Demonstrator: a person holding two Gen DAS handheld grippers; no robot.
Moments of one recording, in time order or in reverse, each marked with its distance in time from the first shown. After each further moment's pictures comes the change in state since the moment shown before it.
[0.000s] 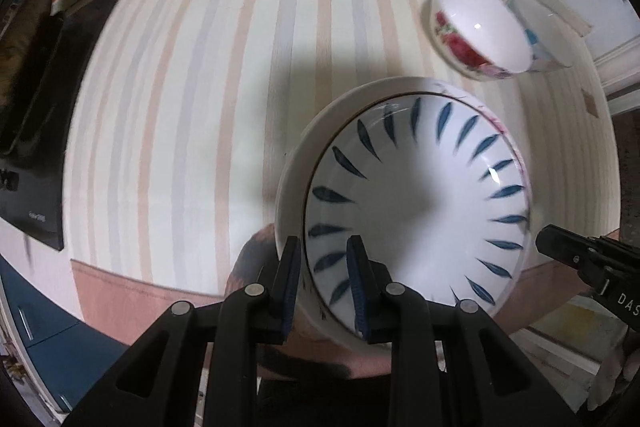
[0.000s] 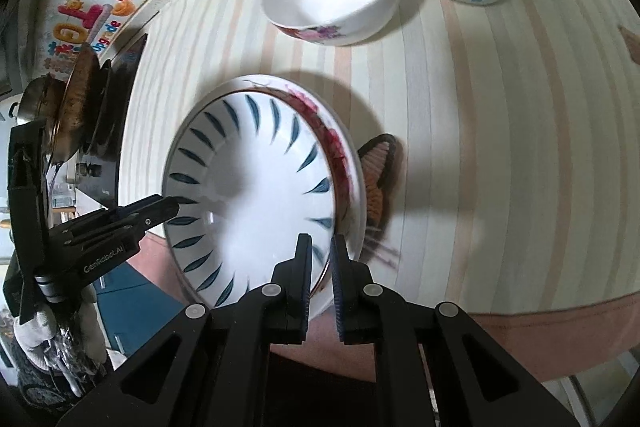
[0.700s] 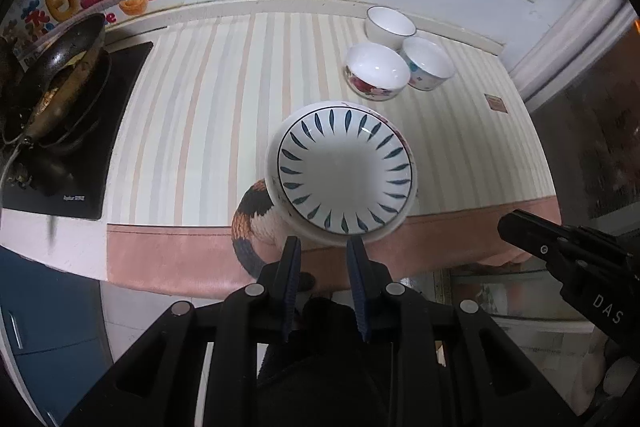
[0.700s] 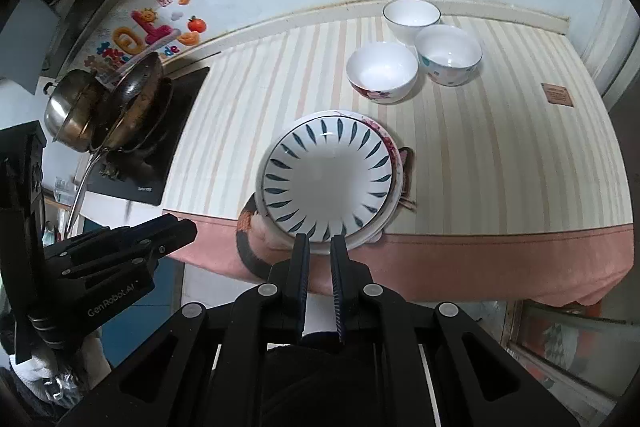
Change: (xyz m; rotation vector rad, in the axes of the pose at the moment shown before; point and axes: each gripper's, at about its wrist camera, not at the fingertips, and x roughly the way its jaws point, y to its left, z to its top) left arm -0.145 0.000 -0.108 0.082 -0.224 -0.103; right arm -0.150 0.102 -0.126 -0.082 -0.292 -0.096
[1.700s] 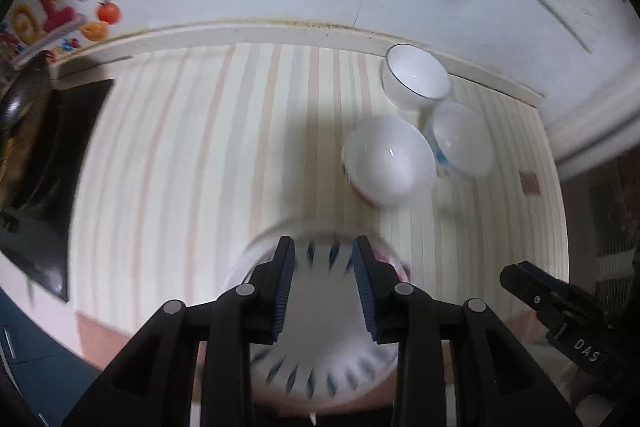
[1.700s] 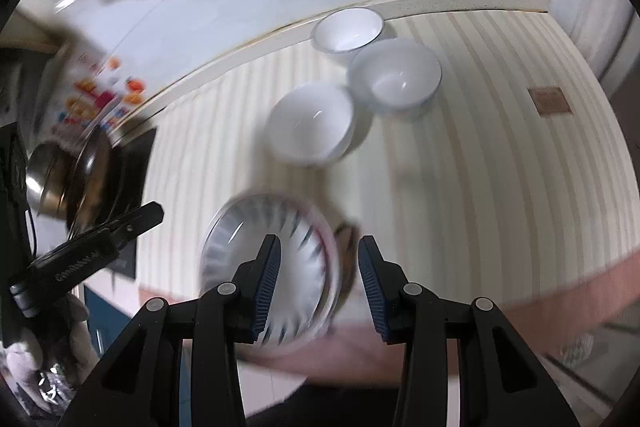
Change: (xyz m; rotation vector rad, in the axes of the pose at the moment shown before) left arm 0.126 -0.030 0.170 -0.137 0.039 0.019; right arm 0.079 -0.117 0.129 0.180 -0.004 0.005
